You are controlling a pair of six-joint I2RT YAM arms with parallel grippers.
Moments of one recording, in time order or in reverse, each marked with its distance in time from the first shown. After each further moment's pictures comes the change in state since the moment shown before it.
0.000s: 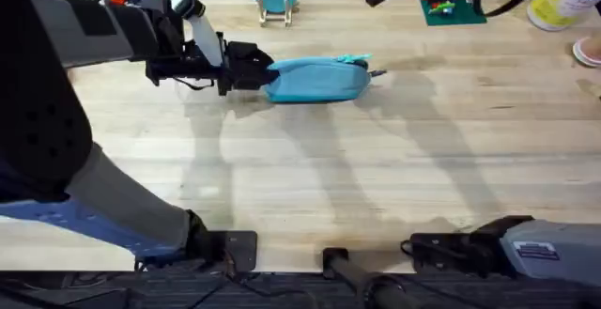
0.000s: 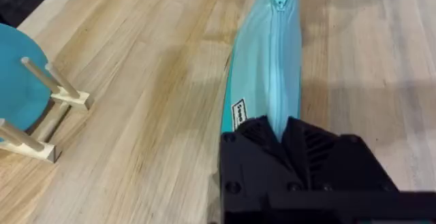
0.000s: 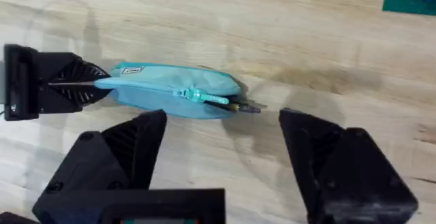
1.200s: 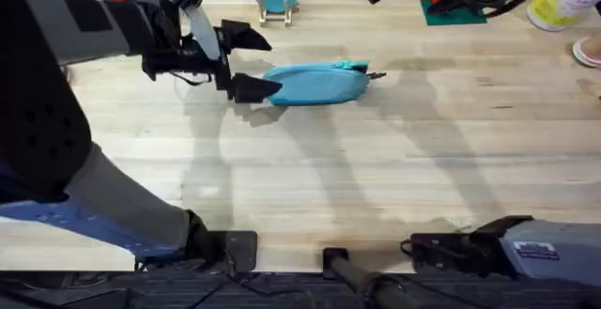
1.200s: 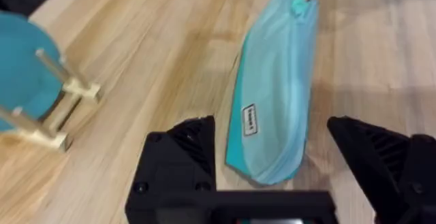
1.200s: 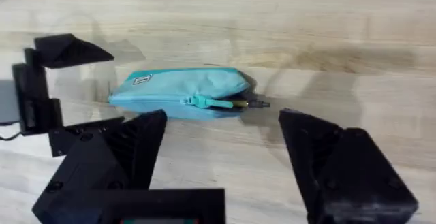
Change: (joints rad) left arm 0.005 -0.002 0.036 -0.018 -0.021 -0.055; right arm 0.000 0.000 0.000 -0.018 0.000 0.166
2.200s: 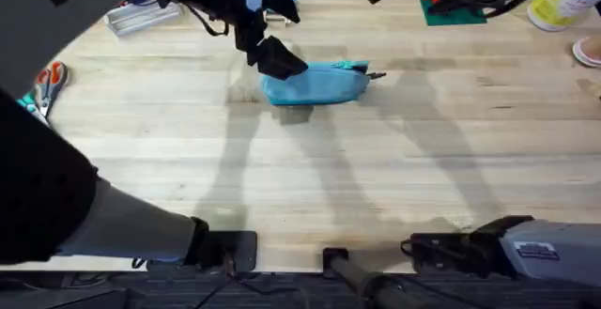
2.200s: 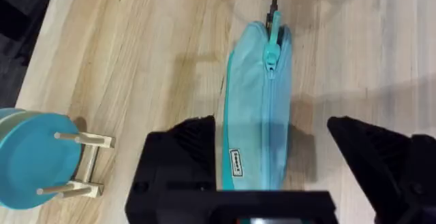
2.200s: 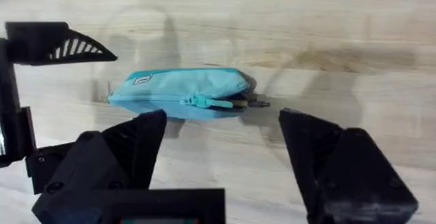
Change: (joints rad) left arm -0.285 -0.117 0.364 -0.364 -0.373 -0.098; right arm 0.000 0.000 0.000 0.000 0.000 0.003
